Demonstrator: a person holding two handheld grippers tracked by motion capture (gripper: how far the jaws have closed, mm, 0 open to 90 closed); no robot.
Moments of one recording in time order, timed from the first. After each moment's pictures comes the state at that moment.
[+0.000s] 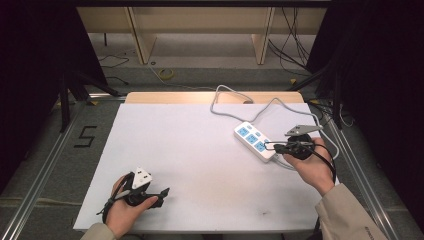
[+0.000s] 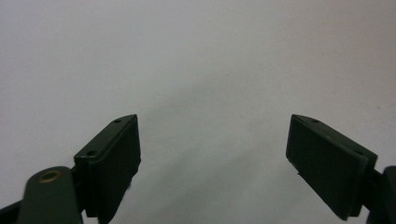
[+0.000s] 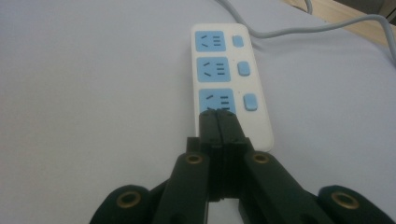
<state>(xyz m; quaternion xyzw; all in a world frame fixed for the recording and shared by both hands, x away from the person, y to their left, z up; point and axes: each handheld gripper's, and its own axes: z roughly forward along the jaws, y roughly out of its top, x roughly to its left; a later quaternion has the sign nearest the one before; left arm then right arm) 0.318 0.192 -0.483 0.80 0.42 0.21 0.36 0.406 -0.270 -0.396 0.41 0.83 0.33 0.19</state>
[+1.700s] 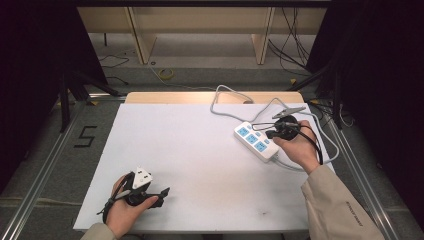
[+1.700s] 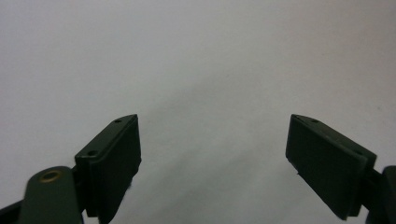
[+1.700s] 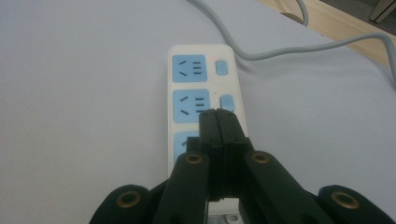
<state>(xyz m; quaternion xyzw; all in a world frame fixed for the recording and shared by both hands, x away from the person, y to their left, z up) 0.318 0.191 -0.482 0.80 0.42 0.21 0.36 0.463 -0.247 -0.393 0.41 0.84 0.30 0.19</state>
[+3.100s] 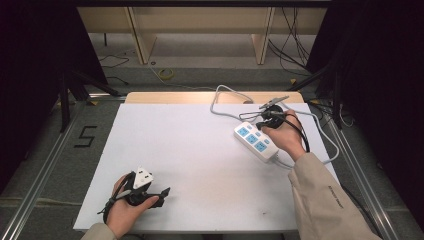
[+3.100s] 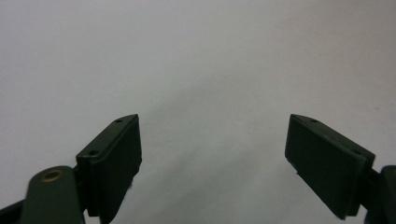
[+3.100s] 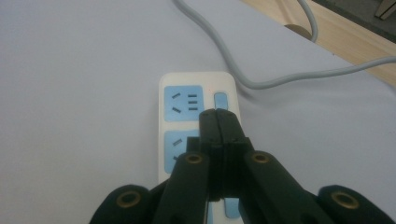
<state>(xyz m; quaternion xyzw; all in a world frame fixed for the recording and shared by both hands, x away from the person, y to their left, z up) 0.319 0.190 -0.482 0.81 0.42 0.22 0.36 0.507 -0.220 -0.397 0.42 0.85 0.28 0.18</state>
